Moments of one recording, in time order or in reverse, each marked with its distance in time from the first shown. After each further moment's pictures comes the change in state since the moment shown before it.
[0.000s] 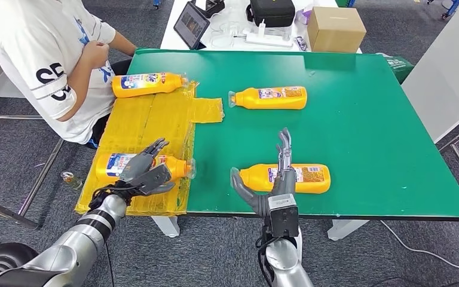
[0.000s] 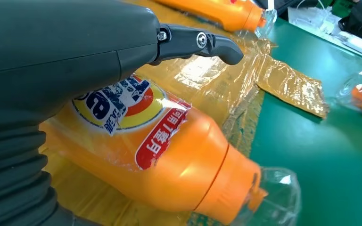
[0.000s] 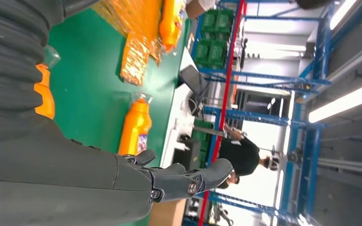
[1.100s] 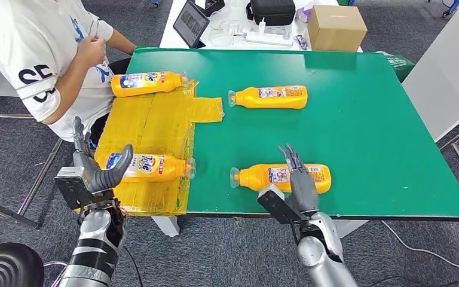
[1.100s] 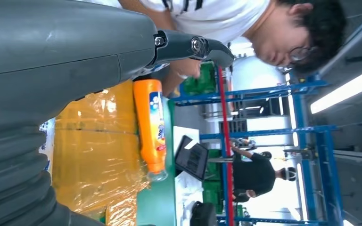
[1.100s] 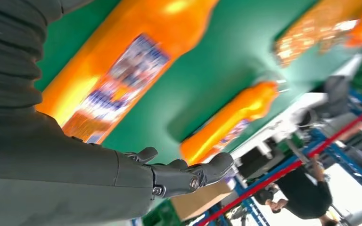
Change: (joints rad) left arm 0.363 -0.142 0.147 -0.752 0.757 0.210 -0.217; right arm -0.043 -0.247 -0.086 0.089 0.544 0.117 0.386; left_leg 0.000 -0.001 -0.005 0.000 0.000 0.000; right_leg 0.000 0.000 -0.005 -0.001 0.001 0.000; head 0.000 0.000
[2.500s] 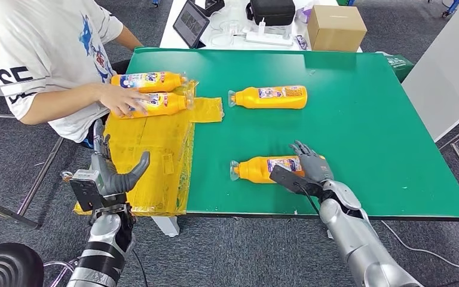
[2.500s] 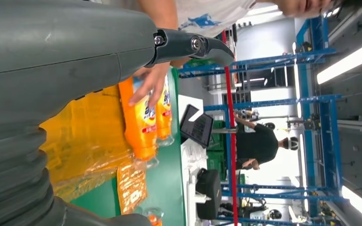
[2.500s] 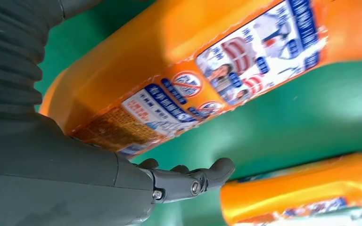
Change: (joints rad) left arm -0.003 -0.005 -0.070 0.048 0.031 -0.061 0.000; right arm -0.364 -0.140 0.029 0.508 0.088 0.291 0.055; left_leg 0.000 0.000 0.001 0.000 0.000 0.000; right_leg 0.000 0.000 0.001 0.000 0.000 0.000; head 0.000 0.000
